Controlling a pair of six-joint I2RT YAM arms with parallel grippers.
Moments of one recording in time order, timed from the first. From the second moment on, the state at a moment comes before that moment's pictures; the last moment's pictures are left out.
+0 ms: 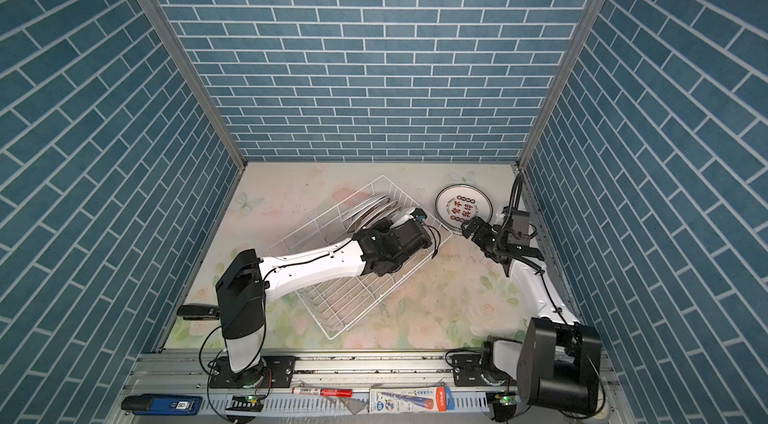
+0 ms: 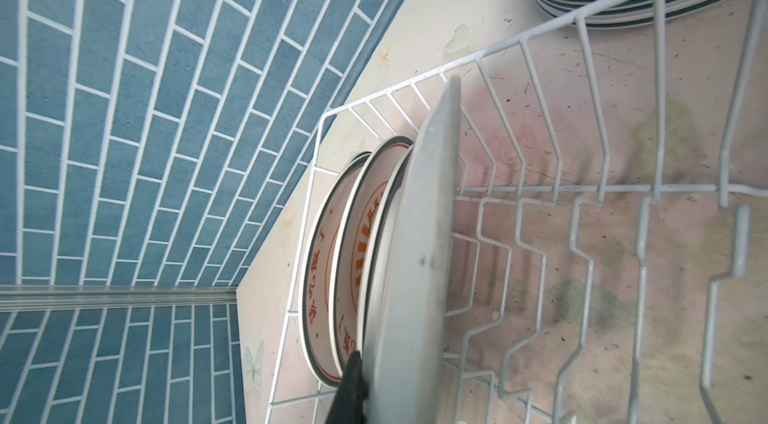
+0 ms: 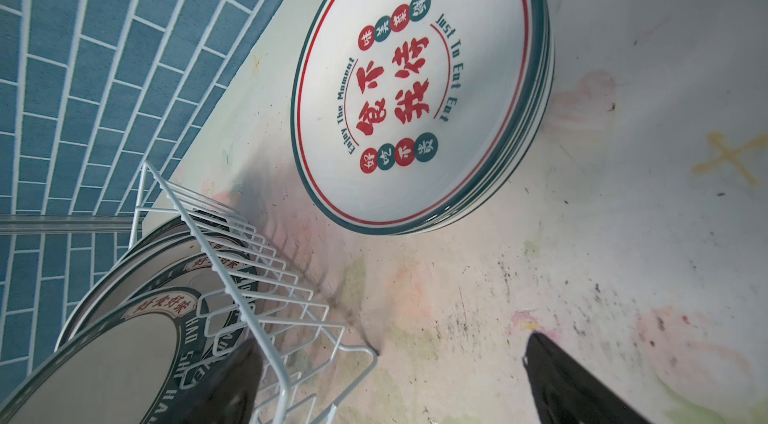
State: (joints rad) left arm -1.12 1.88 1.57 -0.68 -0.92 0.08; right arm -0.09 1.19 0.70 -0.29 -0.40 0.57
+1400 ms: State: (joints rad) left arm -1.07 1.45 1.43 -0.30 -0.15 -0.31; right arm -0.09 0.55 0.29 0.16 -0.74 0.86
